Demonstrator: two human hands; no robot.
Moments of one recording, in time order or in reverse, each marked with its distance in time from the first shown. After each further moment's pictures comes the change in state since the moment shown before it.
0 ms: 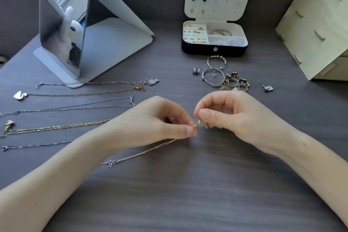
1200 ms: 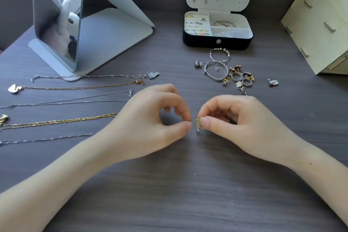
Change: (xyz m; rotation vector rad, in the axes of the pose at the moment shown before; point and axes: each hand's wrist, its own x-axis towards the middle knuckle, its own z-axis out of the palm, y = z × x) left_hand -0.006 -0.010 0.008 0.359 0.320 0.236; right_hand -0.009 0.015 0.004 -0.284 0.079 -0.139
